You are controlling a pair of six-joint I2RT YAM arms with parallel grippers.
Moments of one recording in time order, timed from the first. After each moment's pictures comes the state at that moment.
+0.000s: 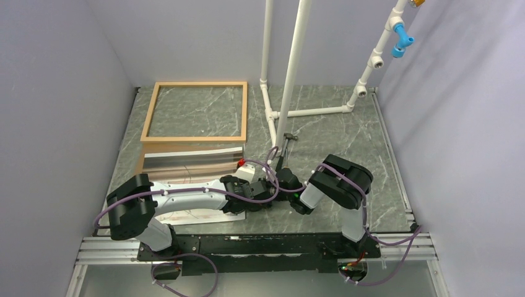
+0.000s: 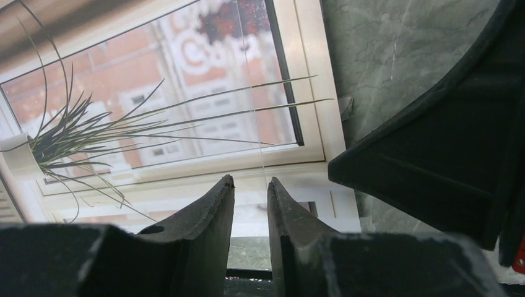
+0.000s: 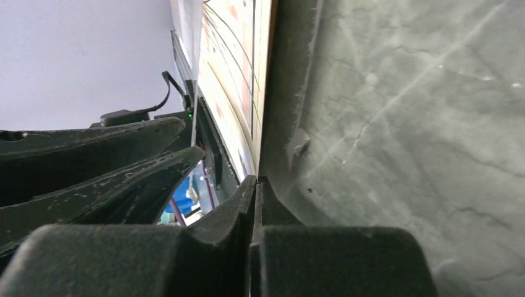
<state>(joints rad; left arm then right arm) -1.20 1.52 0.95 -0.88 -0.61 -0.91 0.88 1.91 0.46 1.05 -0.52 1.21</state>
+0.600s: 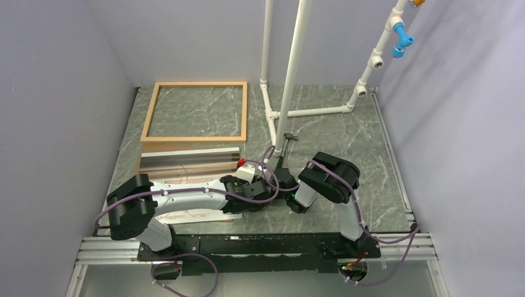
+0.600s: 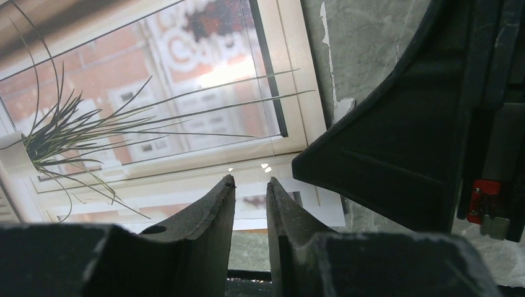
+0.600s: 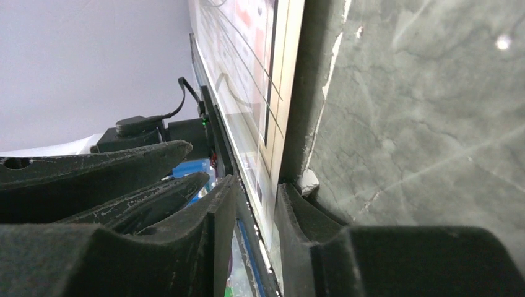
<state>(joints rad) -1.21 1.52 0.95 -0.88 -0.62 -0.91 0.88 2.05 0.51 1.19 -0.55 1.27</state>
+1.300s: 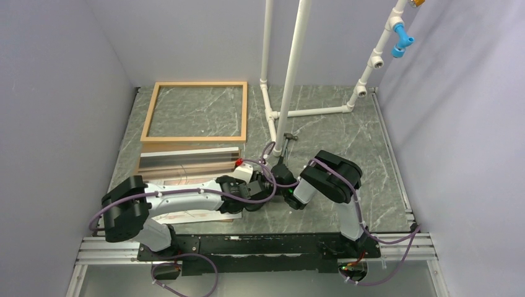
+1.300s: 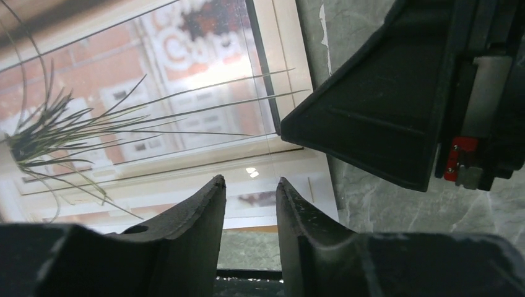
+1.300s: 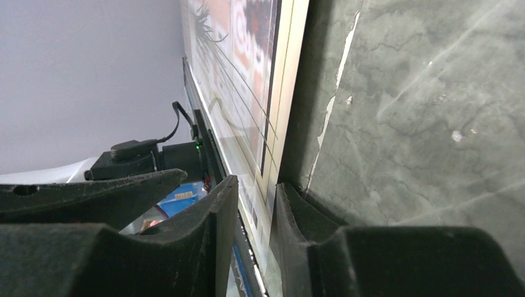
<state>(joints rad) -1.20 1.48 0.93 -0.86 -0.61 -0.91 0.86 2.03 0.56 1.11 -0.50 1.22</state>
